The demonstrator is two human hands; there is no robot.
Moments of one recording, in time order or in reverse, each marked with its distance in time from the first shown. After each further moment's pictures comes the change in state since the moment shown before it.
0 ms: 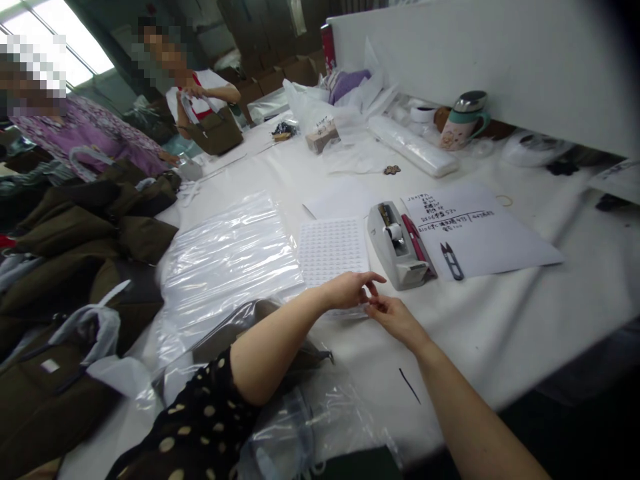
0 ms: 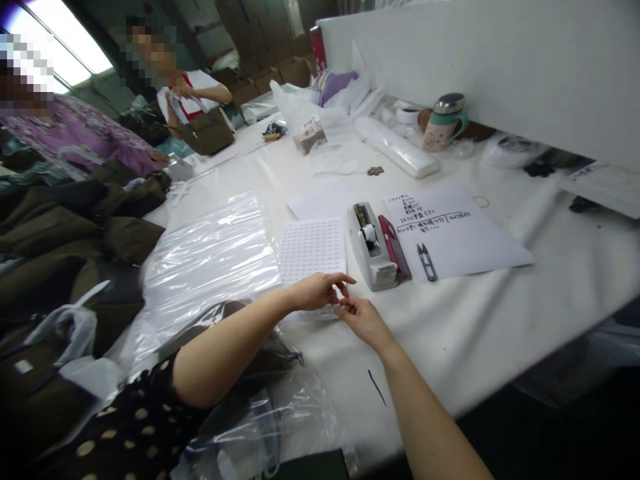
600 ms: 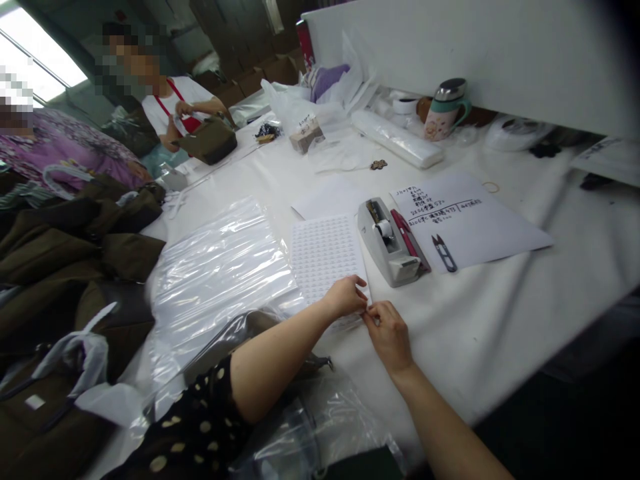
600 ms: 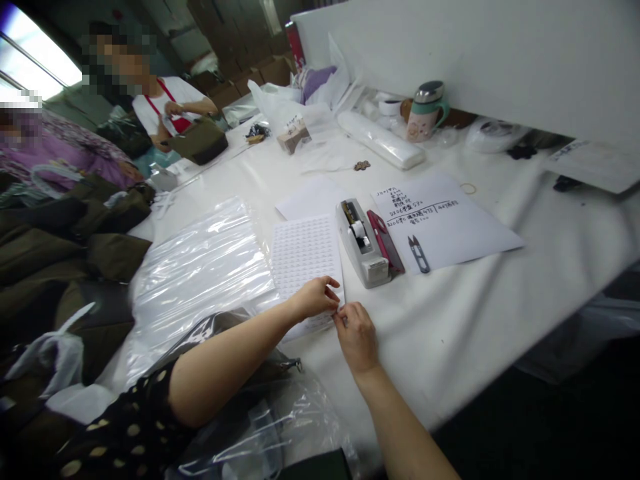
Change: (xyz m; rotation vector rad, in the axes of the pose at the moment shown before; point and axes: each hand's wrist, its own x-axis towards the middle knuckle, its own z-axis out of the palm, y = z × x) left_hand 0.010 0.008 0.025 -0.290 0.061 -0.562; right_hand -0.025 0.020 0.036 -0.553 0.513 -0.392
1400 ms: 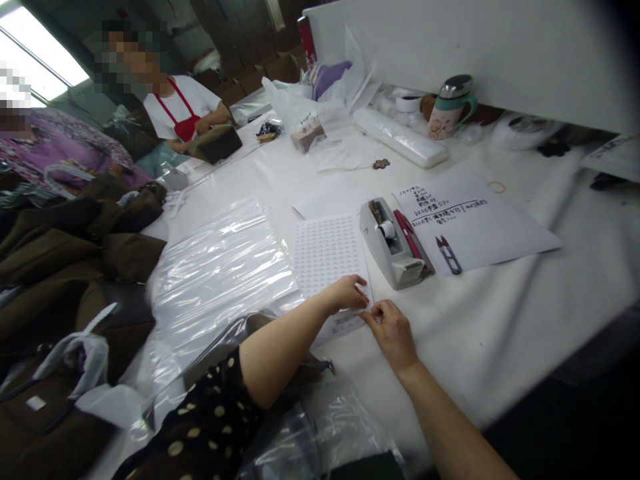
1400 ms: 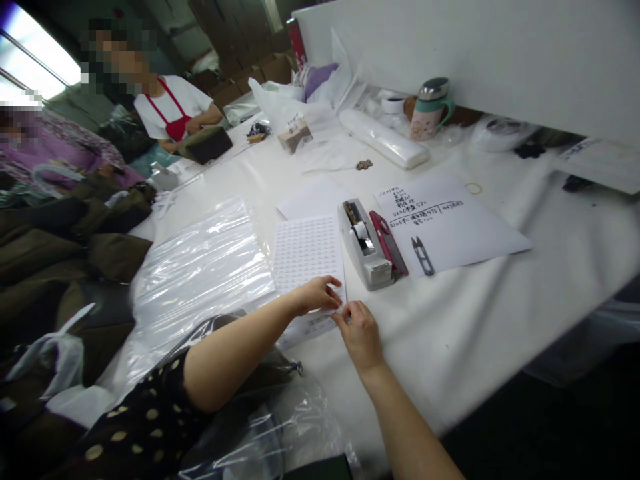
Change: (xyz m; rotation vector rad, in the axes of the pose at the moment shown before) left_hand 0.029 -0.020 -0.004 -0.177 -0.128 -0.072; right_hand 0.012 0.008 0.000 -0.029 -0.030 -0.033
